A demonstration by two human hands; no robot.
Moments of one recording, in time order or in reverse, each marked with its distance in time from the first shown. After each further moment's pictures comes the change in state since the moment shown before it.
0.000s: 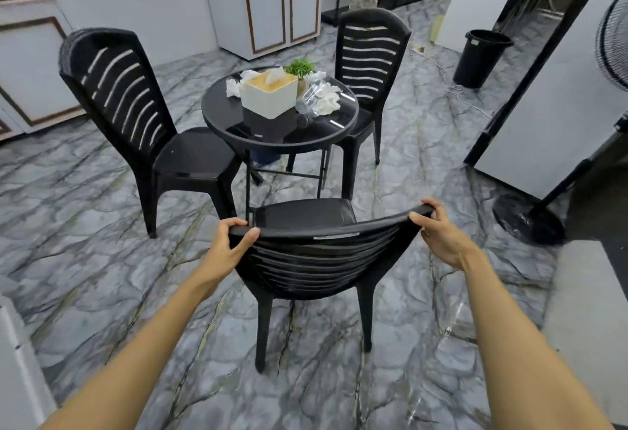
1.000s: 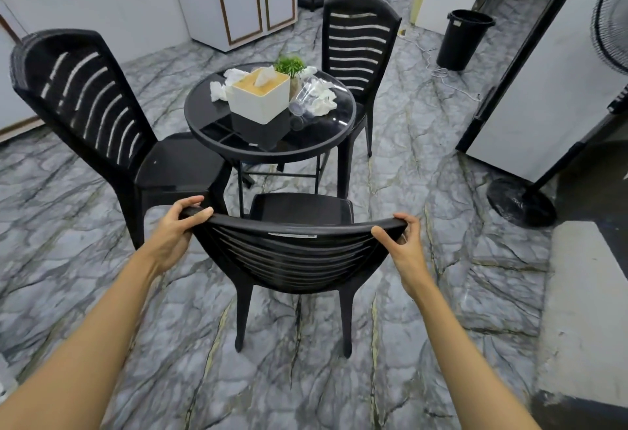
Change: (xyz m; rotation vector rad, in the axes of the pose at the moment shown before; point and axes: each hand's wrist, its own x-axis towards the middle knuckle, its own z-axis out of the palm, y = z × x) left_hand 0.118 0.013 -0.099 -0.443 -0.025 -0.106; right_hand 0.036 0.043 0.105 -0.037 0.268 -0.217
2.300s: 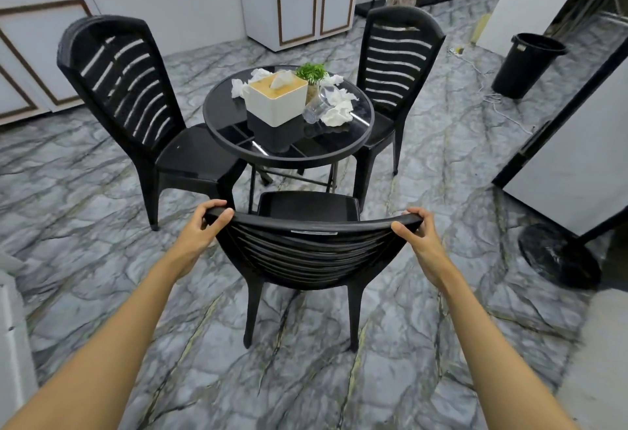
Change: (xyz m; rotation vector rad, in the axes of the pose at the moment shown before) left_hand -0.002 -0.043 0.089 0.353 0.147 0.078; right_hand 0.120 -0.029 -0.097 -0.193 -0.302 0.079
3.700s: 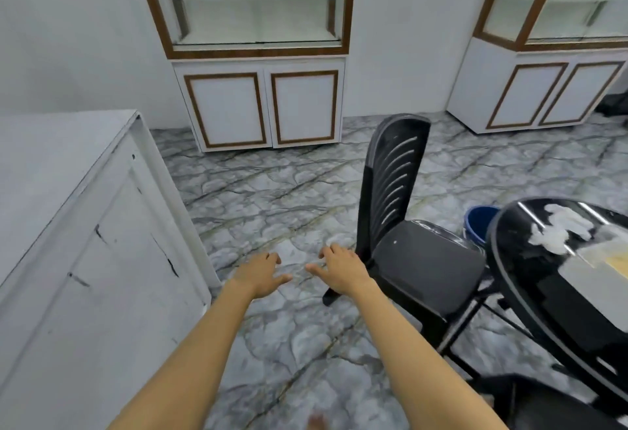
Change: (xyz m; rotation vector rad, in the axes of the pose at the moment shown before) left_hand 0.176 -0.068 -0.533 0.946 0.037 -0.397; right_hand 0.186 -0.134 0.797 -1.306 -0.771 -0.548
